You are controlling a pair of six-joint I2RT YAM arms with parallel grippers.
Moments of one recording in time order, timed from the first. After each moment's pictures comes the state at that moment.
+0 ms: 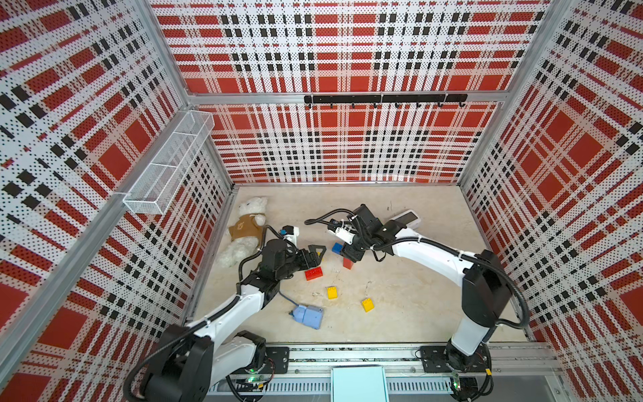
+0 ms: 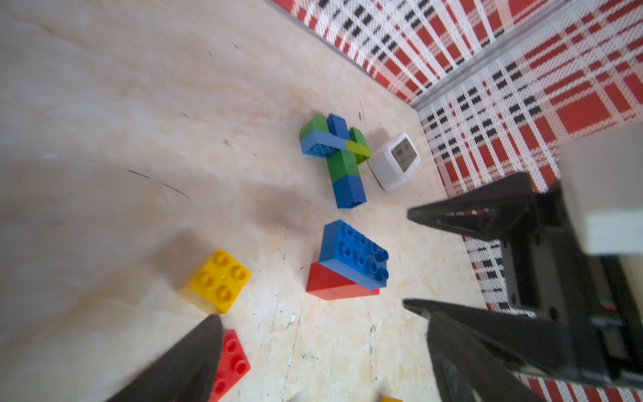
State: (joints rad) left arm -0.32 1.04 0.45 0.17 0.30 -0.64; right arm 0.80 1.72 1.38 -0.56 -0.11 -0.42
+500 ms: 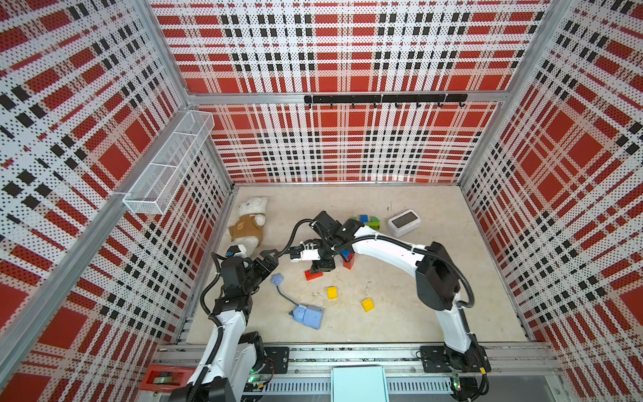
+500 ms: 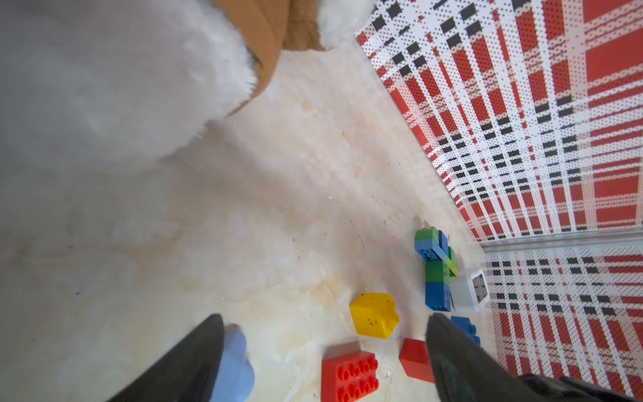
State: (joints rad) left arm 0.22 0.82 0.28 0.02 0.42 -0.74; right arm 0.94 2.17 1.90 -0.85 -0.35 -0.83
